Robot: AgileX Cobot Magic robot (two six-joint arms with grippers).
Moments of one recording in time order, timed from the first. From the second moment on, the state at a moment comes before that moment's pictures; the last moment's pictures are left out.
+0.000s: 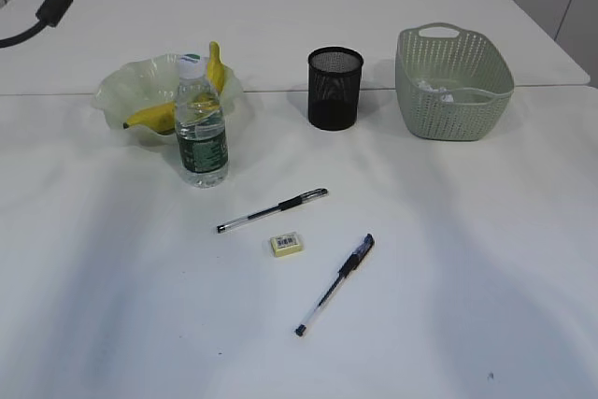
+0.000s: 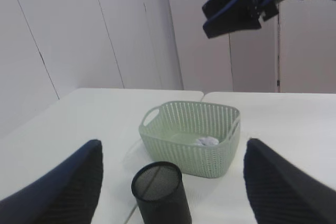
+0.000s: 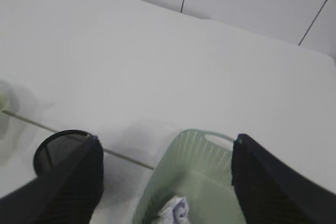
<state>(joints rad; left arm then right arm) -0.05 1.85 -1.44 -1.71 1.01 2.11 0.06 1.85 -1.67 0.50 0.32 -0.76</state>
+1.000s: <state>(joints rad) -0.05 1.69 -1.44 -1.68 1.03 1.98 0.06 1.84 -1.67 0.58 0.55 -0.75</state>
